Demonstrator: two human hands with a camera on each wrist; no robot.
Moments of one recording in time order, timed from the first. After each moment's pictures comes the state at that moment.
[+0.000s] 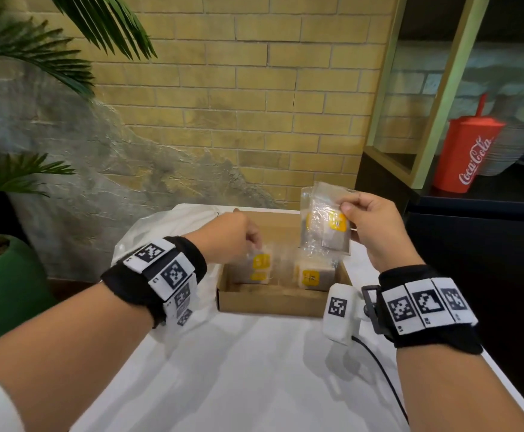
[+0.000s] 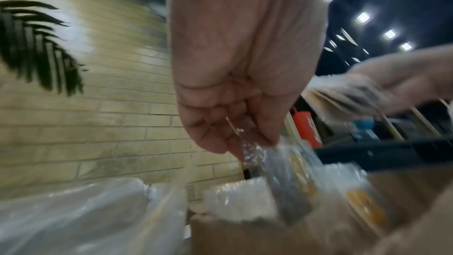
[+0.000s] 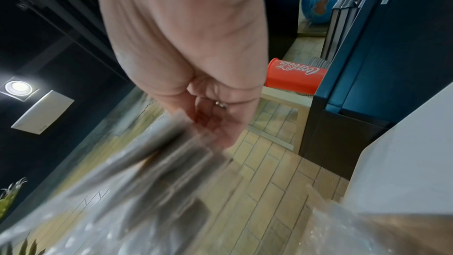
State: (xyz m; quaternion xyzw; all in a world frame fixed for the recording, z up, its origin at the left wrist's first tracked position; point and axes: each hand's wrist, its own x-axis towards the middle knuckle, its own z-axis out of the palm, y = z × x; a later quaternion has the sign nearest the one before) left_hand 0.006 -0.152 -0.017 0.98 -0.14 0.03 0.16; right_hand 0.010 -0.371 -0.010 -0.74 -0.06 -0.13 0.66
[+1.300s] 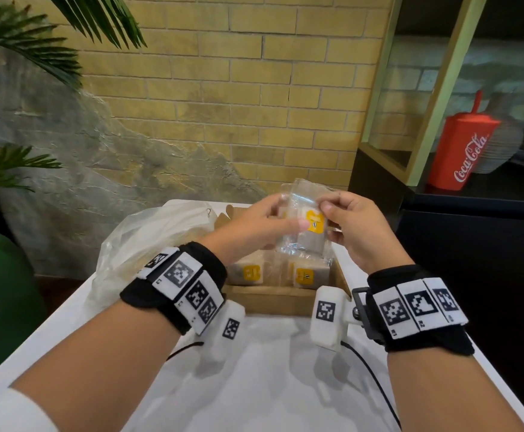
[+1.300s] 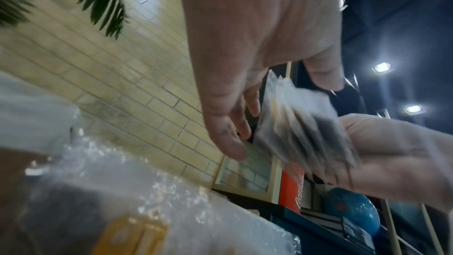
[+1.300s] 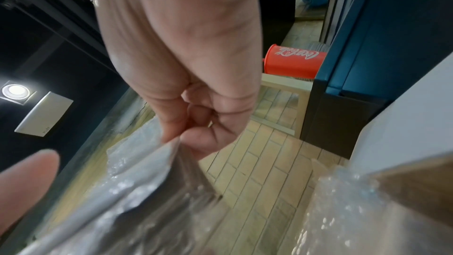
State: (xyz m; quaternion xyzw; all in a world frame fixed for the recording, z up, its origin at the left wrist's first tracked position) left_hand 0.000 -0.194 -0.018 0.79 -0.15 -0.06 0.60; right_hand 0.006 -0.360 -0.011 -0.73 -0.10 -0.06 0.67
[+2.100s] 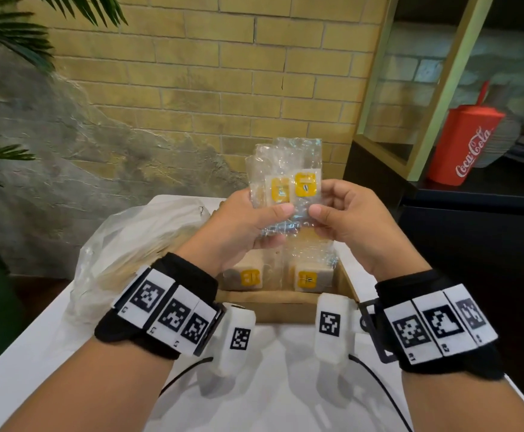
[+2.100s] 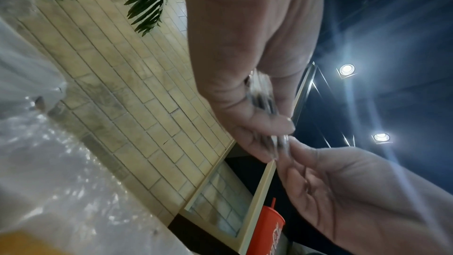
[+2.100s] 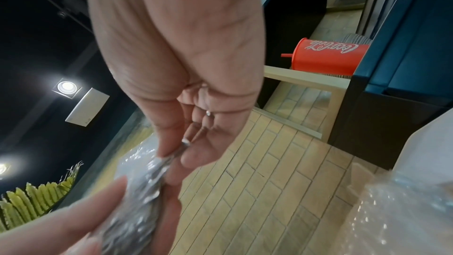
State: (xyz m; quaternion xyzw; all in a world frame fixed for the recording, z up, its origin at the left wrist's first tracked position) left_hand 0.003 -0.183 -0.013 0.66 -0.12 -0.03 0.74; right_hand 0.003 -0.347 -0.002 -0.75 -0.17 -0.05 0.64
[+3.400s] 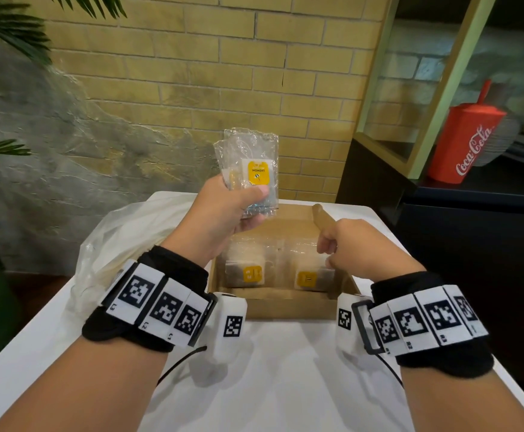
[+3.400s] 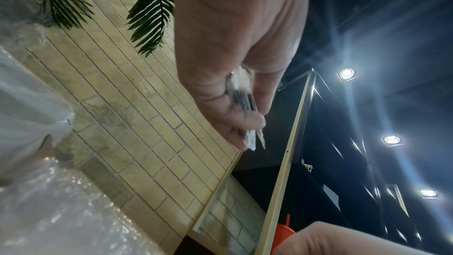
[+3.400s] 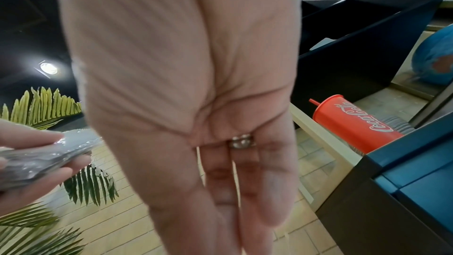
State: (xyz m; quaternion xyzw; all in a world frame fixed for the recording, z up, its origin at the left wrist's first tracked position) left_hand 0.011 -0.166 -0.009 0.62 -0.06 0.06 0.78; right_hand 0.013 -0.357 -0.019 -0.99 -0.12 0.00 0.10
